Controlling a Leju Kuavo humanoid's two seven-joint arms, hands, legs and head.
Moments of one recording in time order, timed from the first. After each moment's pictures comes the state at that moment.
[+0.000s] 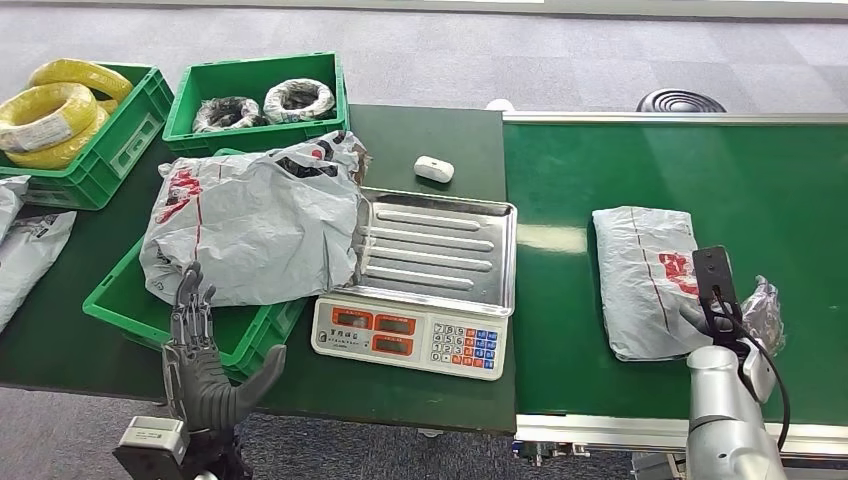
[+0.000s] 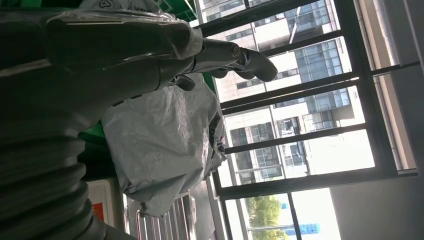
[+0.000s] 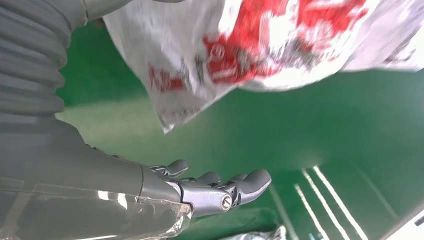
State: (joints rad) left arm 0.11 -0.15 -0.25 -1.72 -0.08 0.38 -0.69; right arm -0.56 -0.13 -0.57 -0.57 1.14 -0.38 0.00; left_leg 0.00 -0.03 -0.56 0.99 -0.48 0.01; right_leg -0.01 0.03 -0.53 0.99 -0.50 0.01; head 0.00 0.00
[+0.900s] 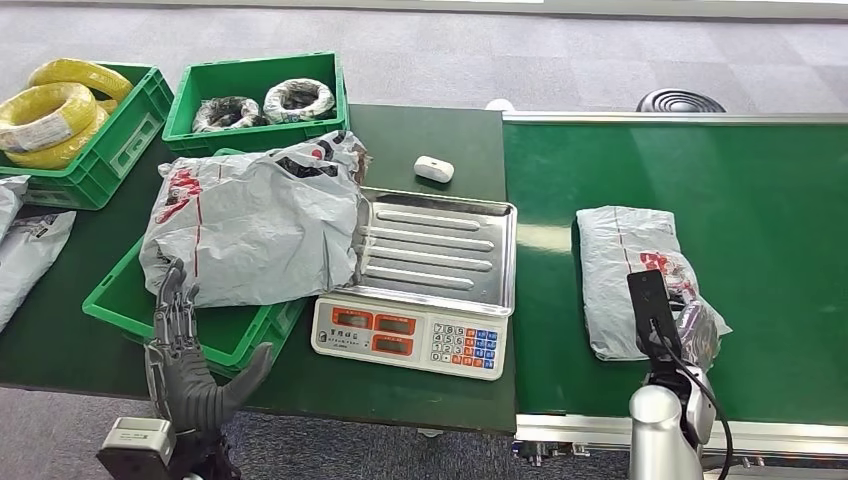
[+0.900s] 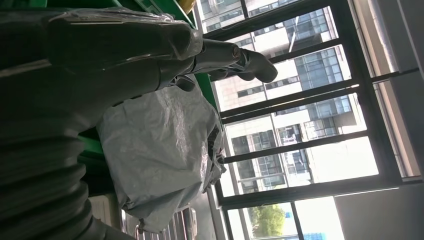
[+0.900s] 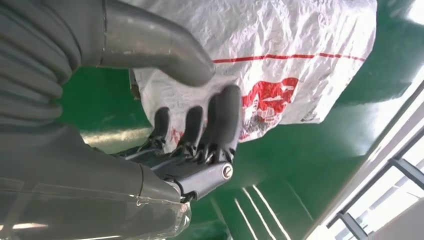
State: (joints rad) left arm 0.13 -0.18 -0.19 -1.77 -0.13 0.34 -0.66; right arm -0.24 0.13 -0.39 -1.16 1.05 -0.29 -0.02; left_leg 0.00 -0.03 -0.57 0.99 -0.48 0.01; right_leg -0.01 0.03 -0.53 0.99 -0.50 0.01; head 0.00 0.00
